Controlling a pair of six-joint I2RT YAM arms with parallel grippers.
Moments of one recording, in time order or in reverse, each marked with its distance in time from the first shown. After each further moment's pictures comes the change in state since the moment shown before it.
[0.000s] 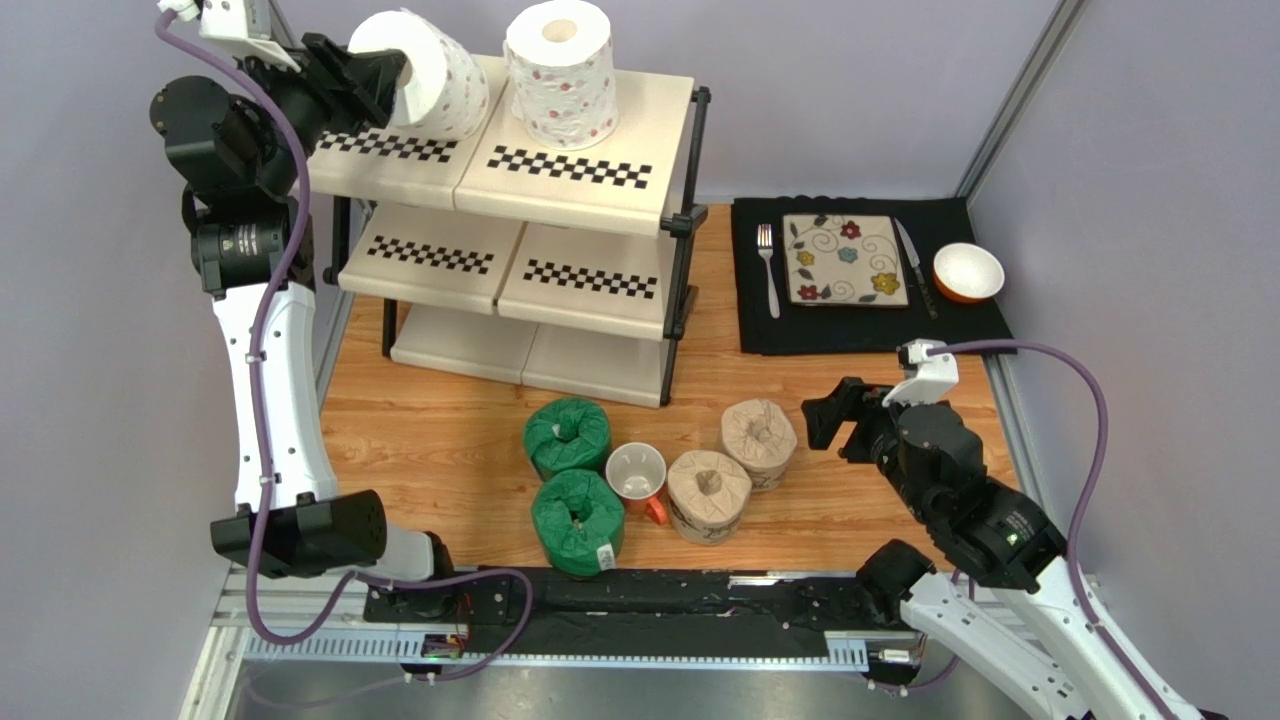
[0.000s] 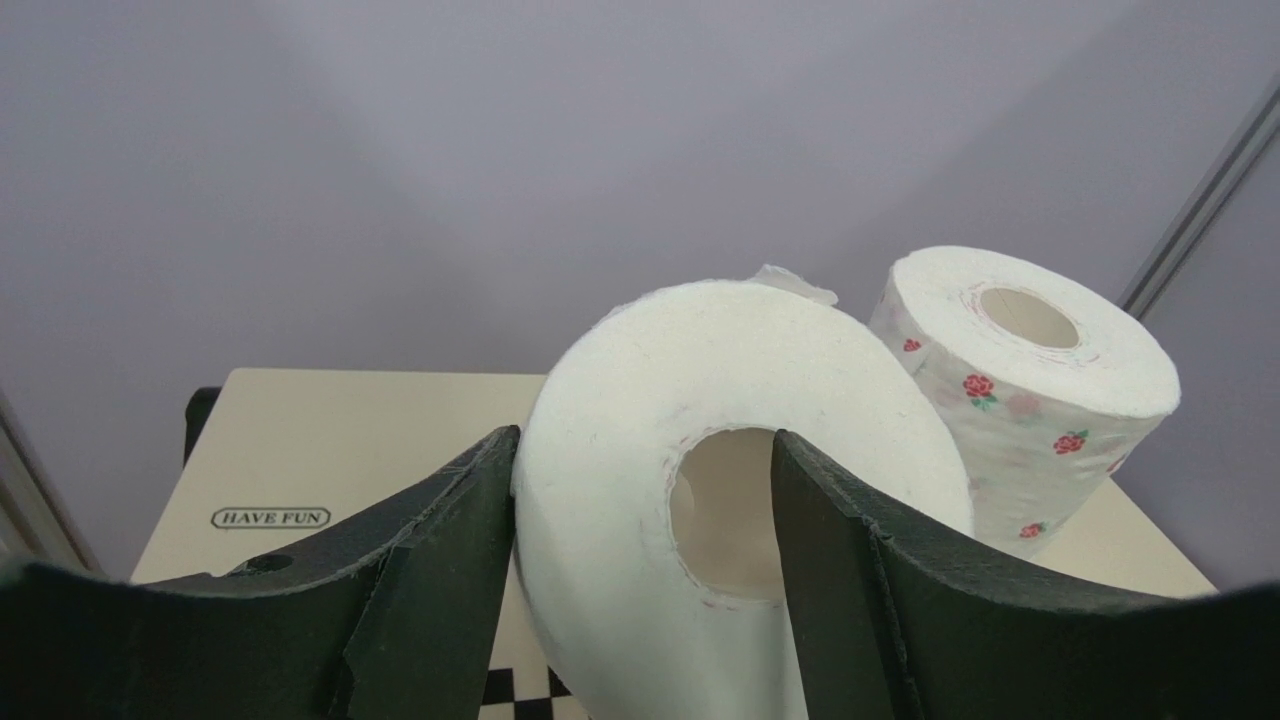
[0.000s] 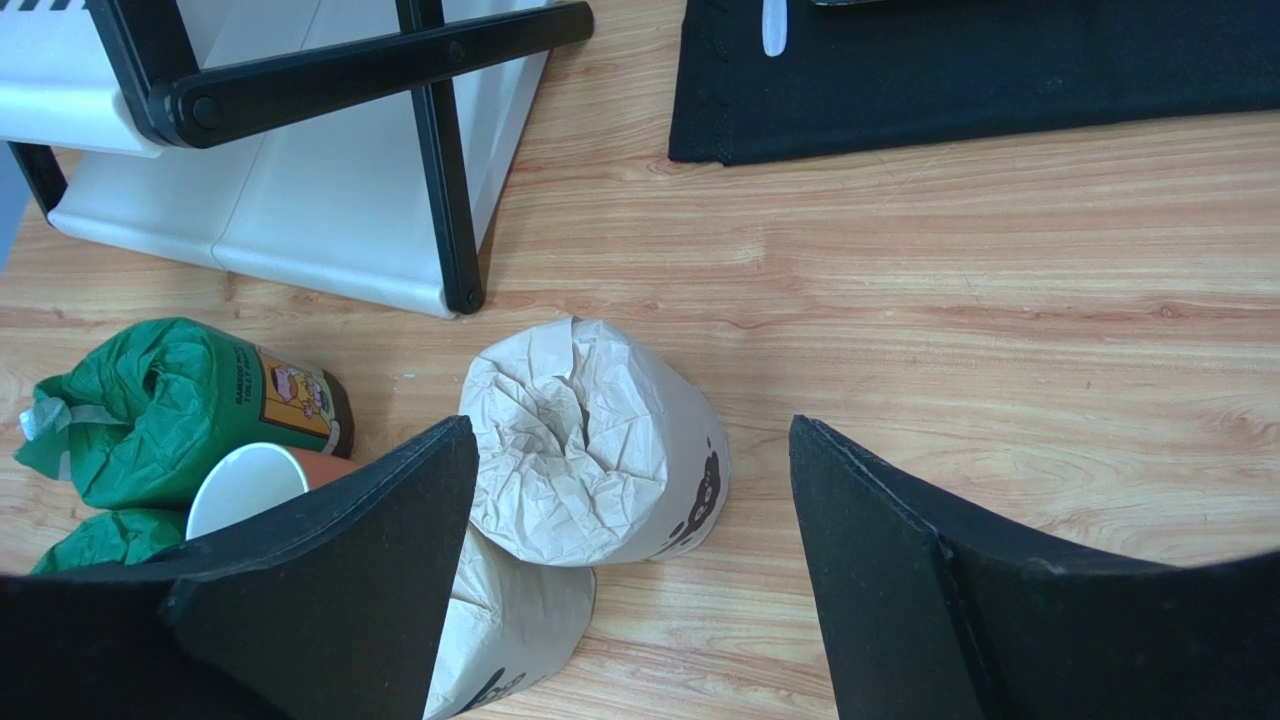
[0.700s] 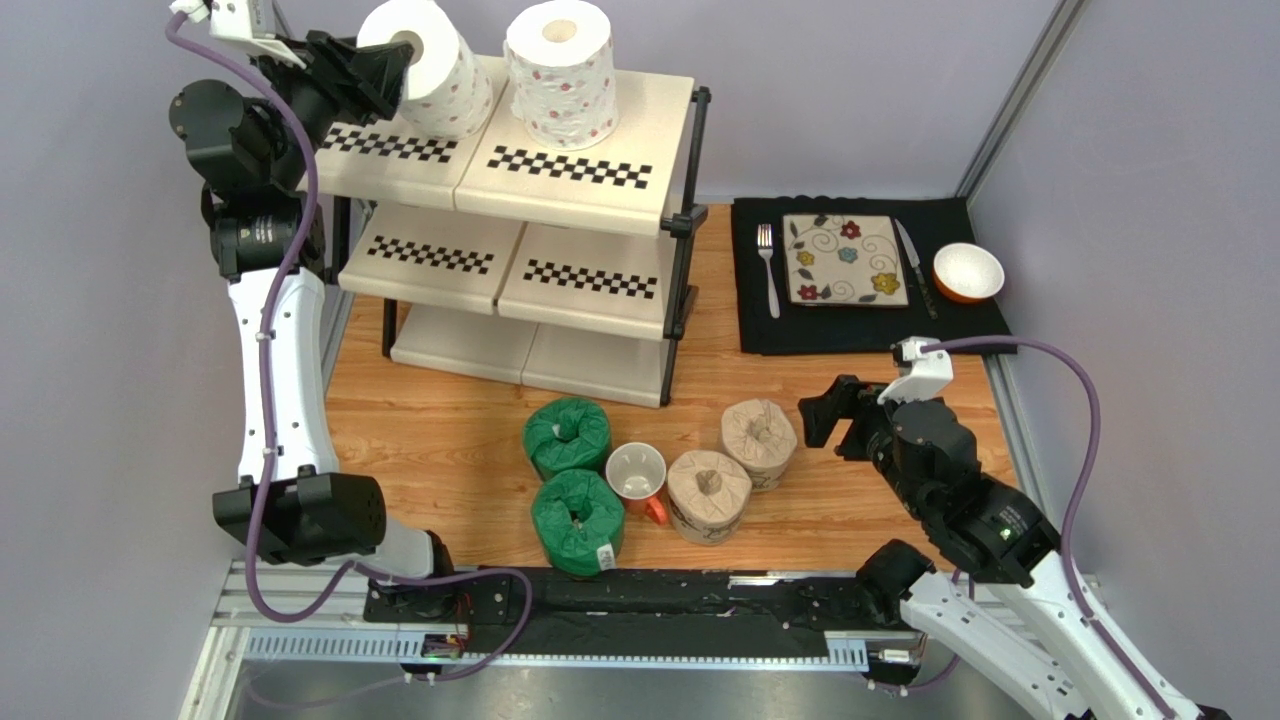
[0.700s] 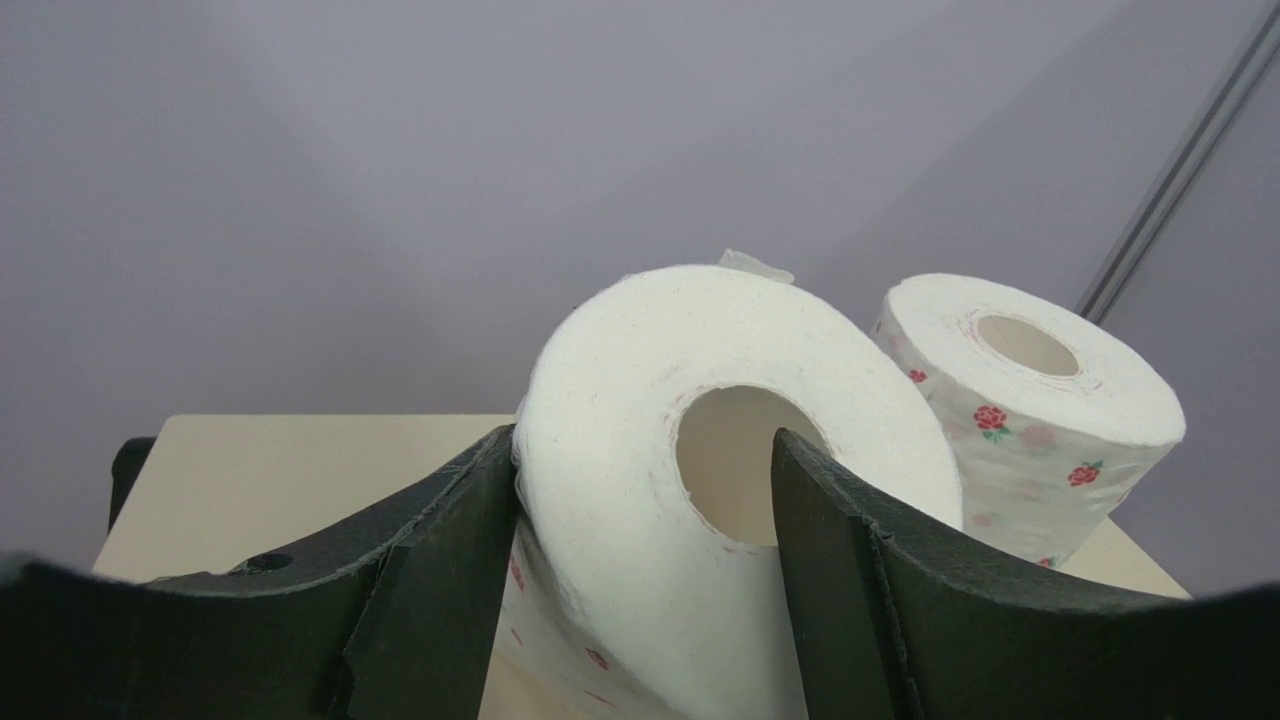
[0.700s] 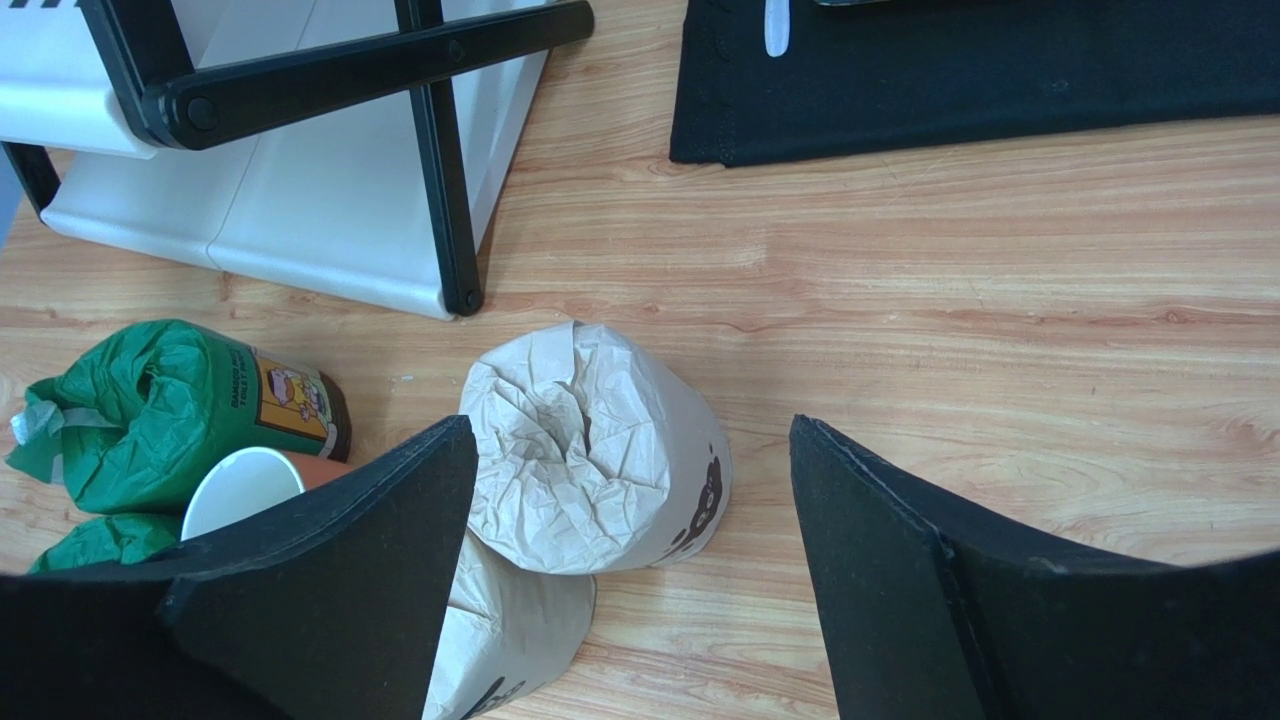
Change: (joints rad) left arm 0.001 0.049 -0.059 0.184 0.047 -0.083; right arm 0.000 0.021 -0.005 0.020 0.000 -0.006
